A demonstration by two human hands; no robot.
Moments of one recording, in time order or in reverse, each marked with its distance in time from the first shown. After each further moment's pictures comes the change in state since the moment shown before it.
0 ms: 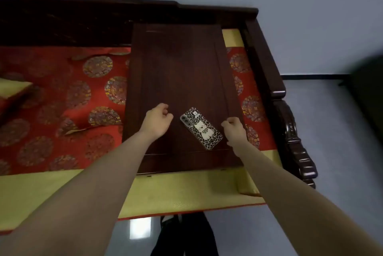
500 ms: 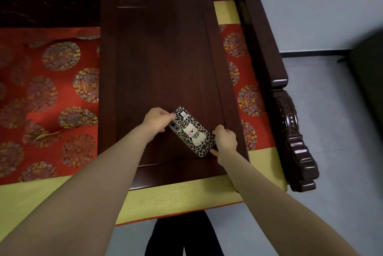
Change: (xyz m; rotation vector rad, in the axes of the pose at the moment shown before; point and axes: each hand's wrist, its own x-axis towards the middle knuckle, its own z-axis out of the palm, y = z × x) left_hand 0.081 0.003 0.058 -0.216 -0.200 -0.347; right_hand 0.038 0.009 0.028 0.377 0.151 0.402
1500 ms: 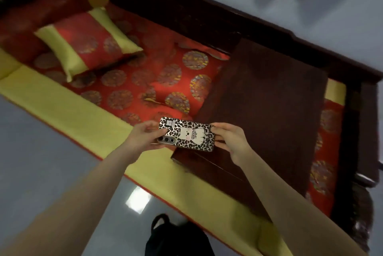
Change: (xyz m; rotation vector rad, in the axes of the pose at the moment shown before) left_hand -0.176 -0.162 -0.151 -0.802 0.367 0.009; right_hand -0.139 -0.017 0.107 -0.441 -0.843 -0.376
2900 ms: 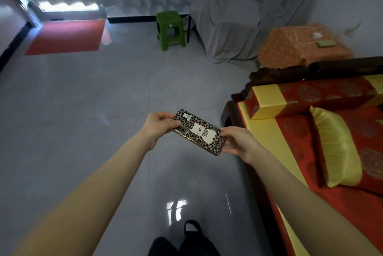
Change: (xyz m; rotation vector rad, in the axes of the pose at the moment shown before) left_hand -0.176 -0.046 -0.940 -0.481 0.857 0.111; right_hand -0.134 0.013 1.022 -0.604 -0.813 0.032
